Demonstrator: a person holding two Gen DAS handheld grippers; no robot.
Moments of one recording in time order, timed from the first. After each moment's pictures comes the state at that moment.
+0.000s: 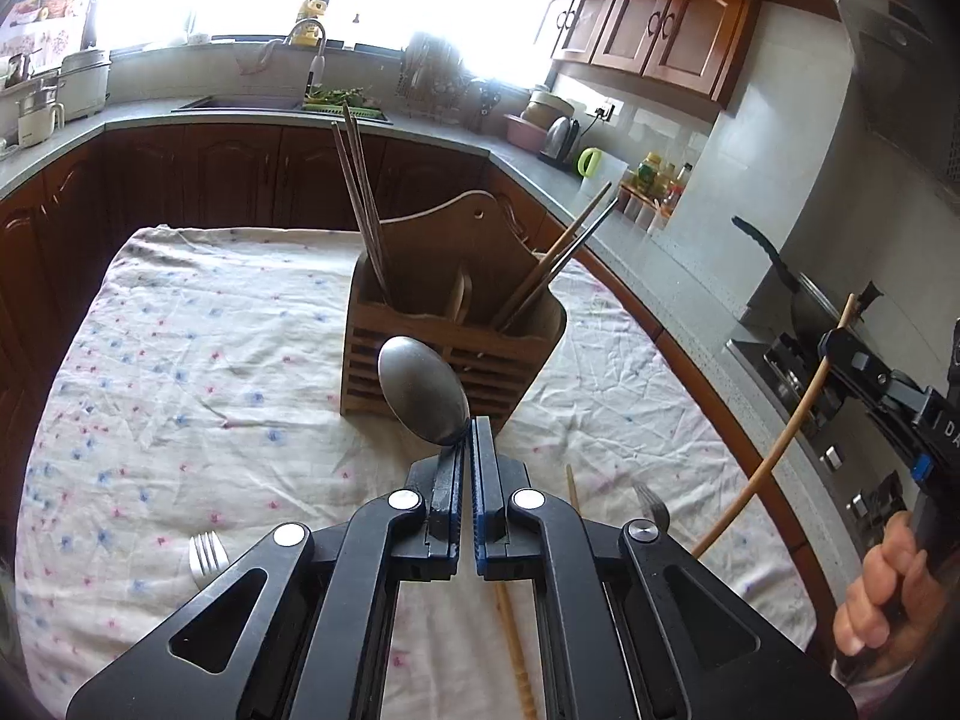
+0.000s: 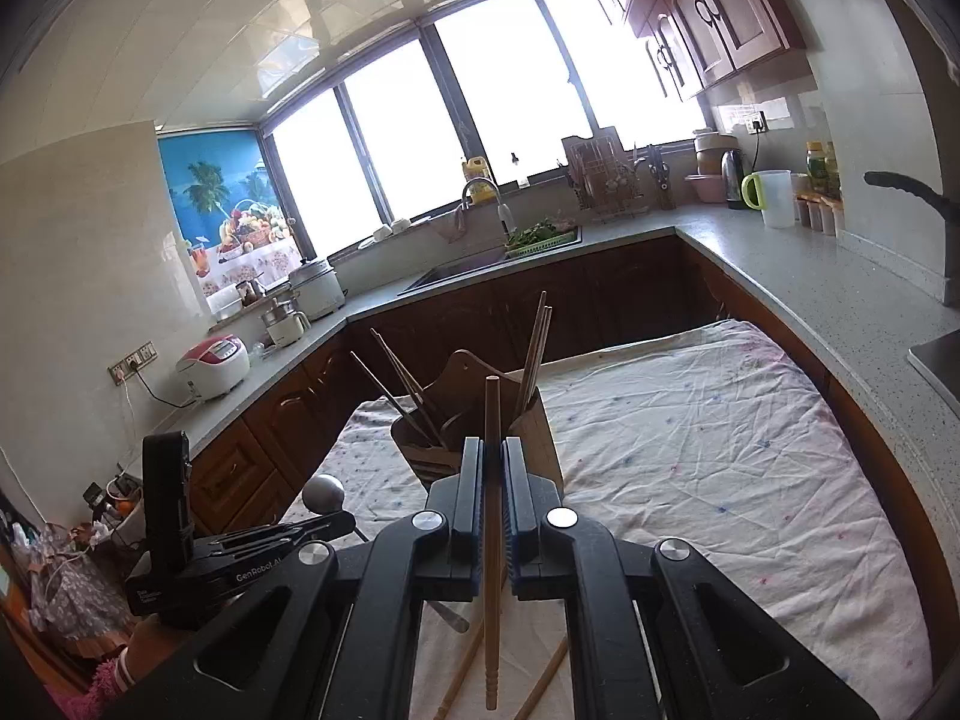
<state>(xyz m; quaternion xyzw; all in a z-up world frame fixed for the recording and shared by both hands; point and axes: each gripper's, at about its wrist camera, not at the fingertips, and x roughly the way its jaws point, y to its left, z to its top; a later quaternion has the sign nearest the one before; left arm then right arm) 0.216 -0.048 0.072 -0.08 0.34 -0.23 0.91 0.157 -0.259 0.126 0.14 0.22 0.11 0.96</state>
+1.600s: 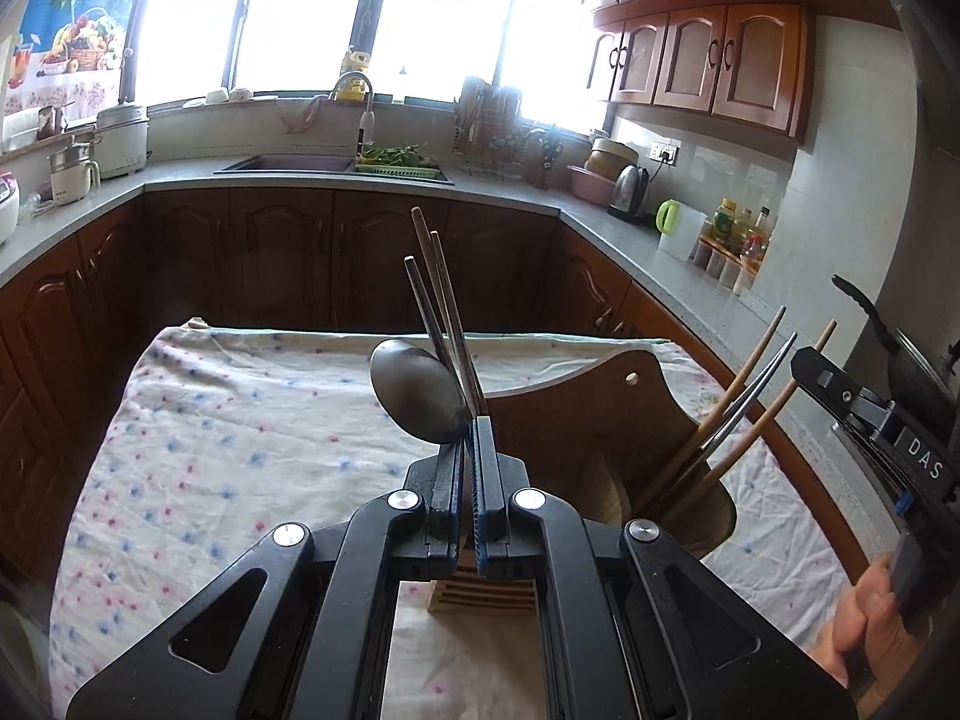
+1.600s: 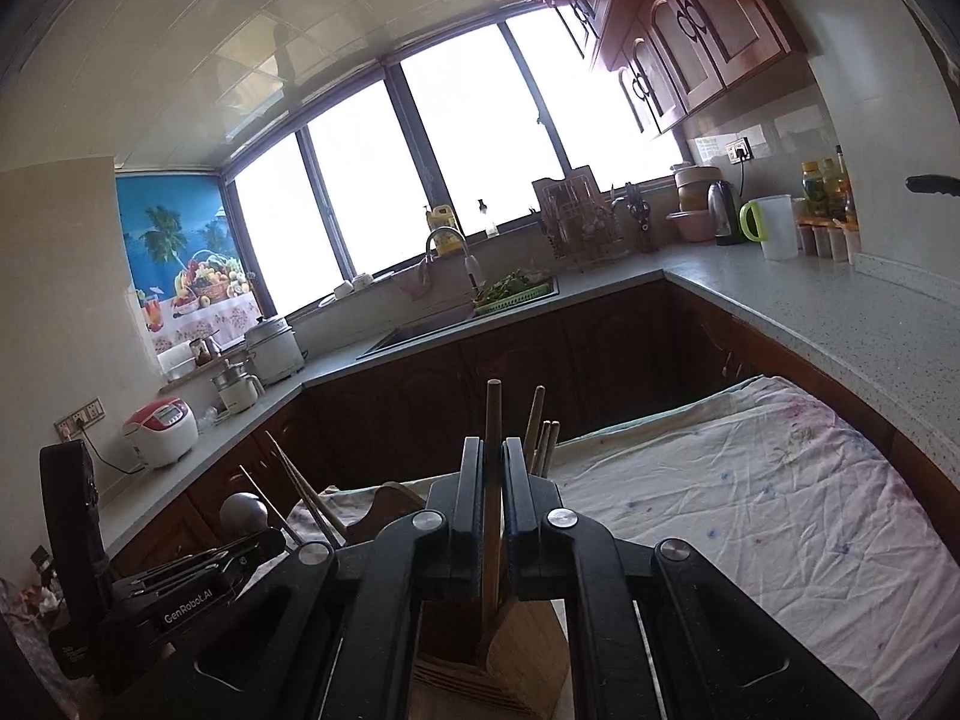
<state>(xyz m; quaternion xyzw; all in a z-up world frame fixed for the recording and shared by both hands) 0.341 -0.059 0.066 -0.05 0.29 -0.15 0.94 0.304 -0.244 0.086 0.16 0.17 0.06 0.97</state>
